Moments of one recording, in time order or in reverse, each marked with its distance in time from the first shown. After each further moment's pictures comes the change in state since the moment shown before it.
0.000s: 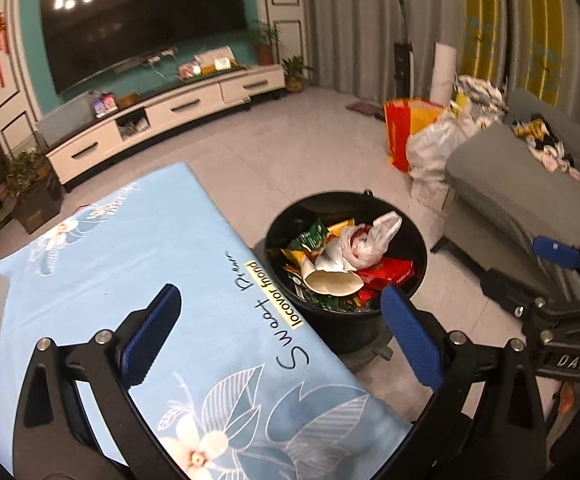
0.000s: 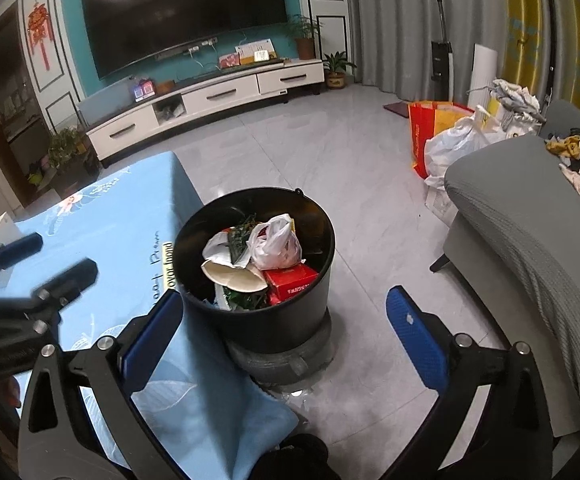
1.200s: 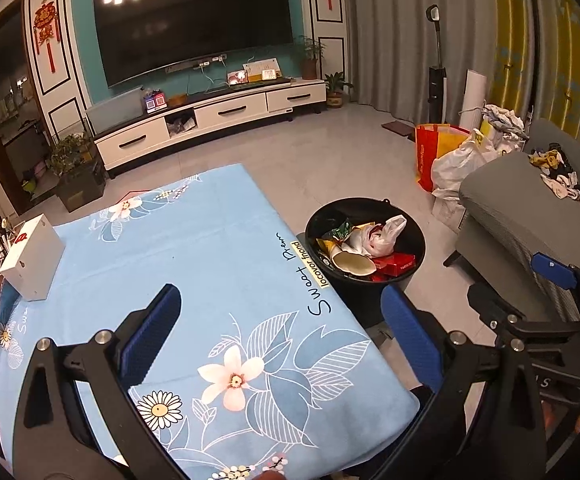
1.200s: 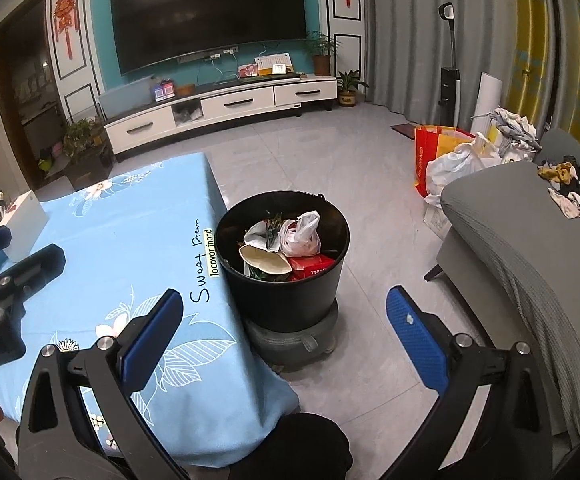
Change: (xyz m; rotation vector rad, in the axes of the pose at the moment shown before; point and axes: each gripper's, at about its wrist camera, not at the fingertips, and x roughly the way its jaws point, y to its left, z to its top) left arm -0.112 0.014 -0.026 -0.084 -0.023 0.119; right arm -0.063 0.037 -0.023 -0.065 -0.032 -0.003
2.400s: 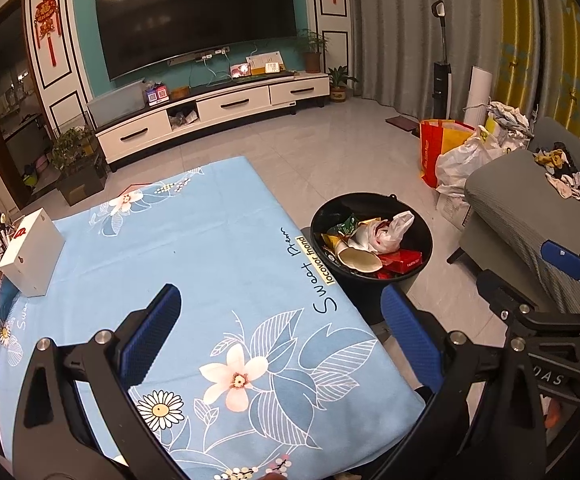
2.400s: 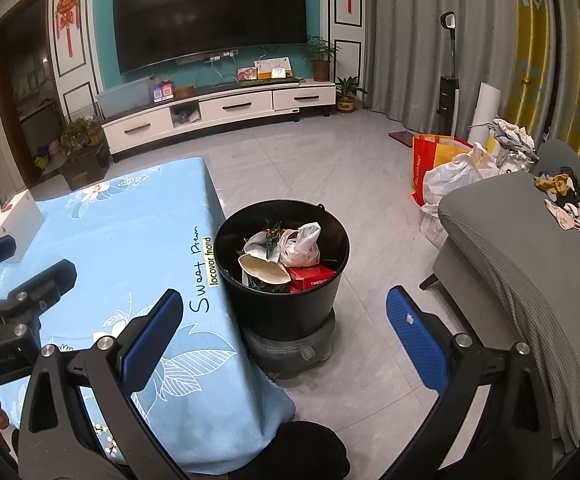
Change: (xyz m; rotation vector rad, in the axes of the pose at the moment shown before) left arm 0.009 0.005 0.000 -0.008 0.028 0.006; right arm -0.002 0.009 0.008 -0.025 -0.014 -0.027
